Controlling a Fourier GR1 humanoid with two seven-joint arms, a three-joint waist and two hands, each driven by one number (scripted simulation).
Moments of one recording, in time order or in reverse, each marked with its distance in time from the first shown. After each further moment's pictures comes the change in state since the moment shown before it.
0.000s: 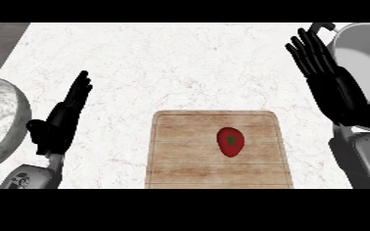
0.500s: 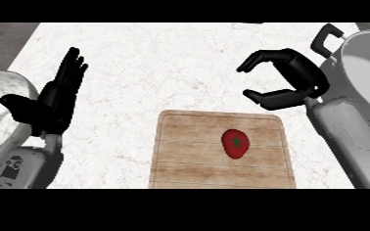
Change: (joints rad) left arm -0.112 -0.032 0.074 -0.048 0.052 0.042 0.094; right arm -0.264 0.002 0.151 0.280 0.236 0.177 -0.169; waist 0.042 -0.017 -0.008
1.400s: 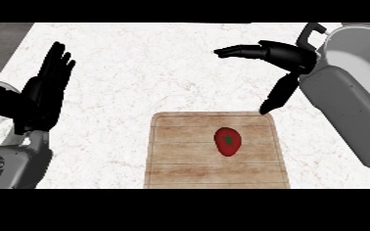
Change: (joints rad) left arm -0.005 0.014 0.067 -0.052 0.015 0.015 0.112; right arm -0.269 -0.075 0.208 0.257 0.288 0.202 -0.264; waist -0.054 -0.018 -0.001
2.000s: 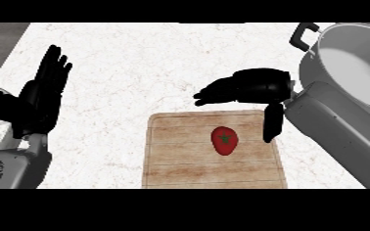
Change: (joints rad) left arm 0.025 -0.020 0.024 -0.013 -0.026 0.008 0.004; right arm 0.029 -0.045 0.213 -0.301 0.197 0.088 0.190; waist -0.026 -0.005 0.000
